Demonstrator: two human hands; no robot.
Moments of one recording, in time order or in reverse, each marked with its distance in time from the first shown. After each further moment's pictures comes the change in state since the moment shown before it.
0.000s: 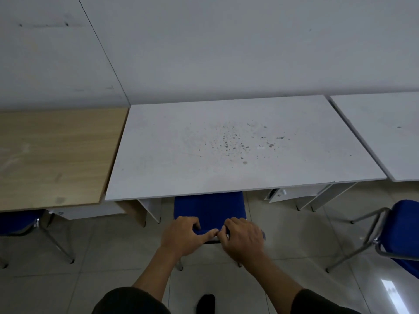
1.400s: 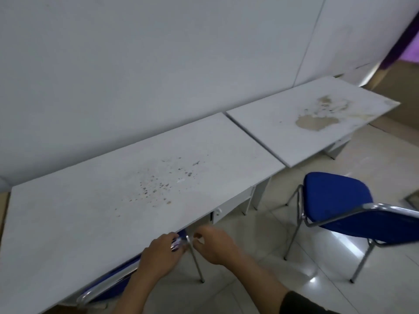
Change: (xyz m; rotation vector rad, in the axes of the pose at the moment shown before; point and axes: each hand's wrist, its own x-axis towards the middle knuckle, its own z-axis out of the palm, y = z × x) left_hand 0.115 0.154 0.015 0.046 -0.378 0.156; right_hand 0.042 0.130 -0.095 0.345 -0.238 0.374
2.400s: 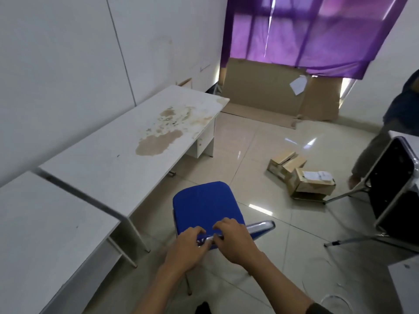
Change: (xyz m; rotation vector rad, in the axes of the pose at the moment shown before) left_hand 0.121 0.621 0.250 0.061 -0.337 0.598; right_hand -0.209 0.500 -0.313 -0.067 0.475 0.550
